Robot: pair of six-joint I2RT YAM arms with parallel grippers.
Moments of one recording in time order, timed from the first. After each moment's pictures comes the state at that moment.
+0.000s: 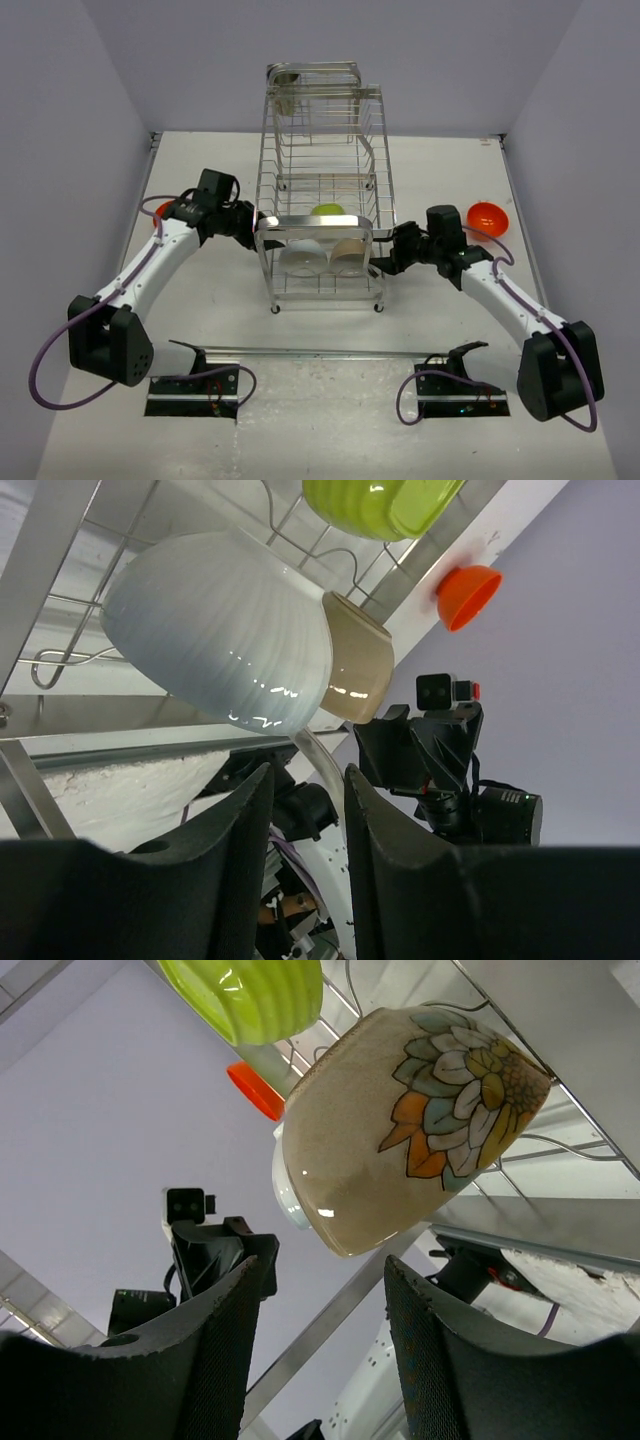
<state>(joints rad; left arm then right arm) -0.29 1.35 1.11 -0.74 0.51 -1.31 0.30 1.17 0.69 -0.26 -0.55 1.67</state>
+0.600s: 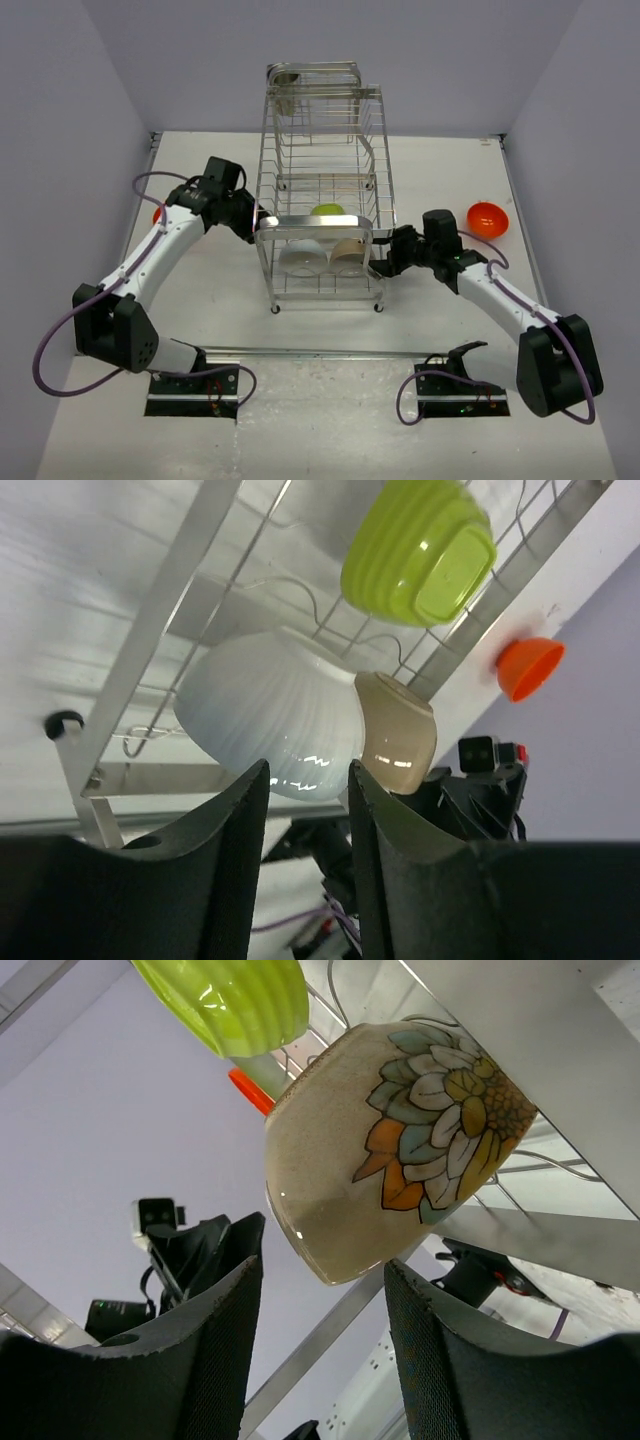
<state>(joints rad) -0.31 1.44 1.22 -0.83 0.31 -1.18 0.32 1.20 0.63 -0.15 -0.54 1.72</state>
